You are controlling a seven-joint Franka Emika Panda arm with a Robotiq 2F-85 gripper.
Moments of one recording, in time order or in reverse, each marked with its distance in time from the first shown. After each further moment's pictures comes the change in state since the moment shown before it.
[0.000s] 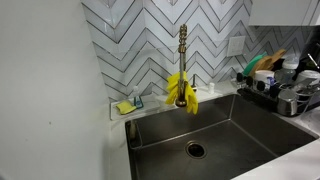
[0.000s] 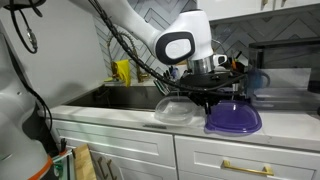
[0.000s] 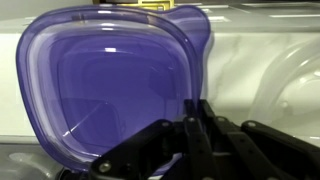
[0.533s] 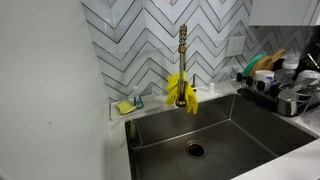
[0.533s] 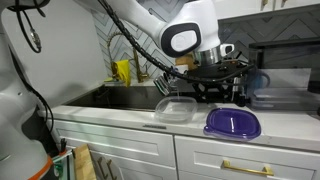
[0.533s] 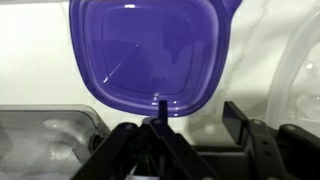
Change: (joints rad) arm -0.036 0.017 0.032 0.090 0.070 -0.004 -0.026
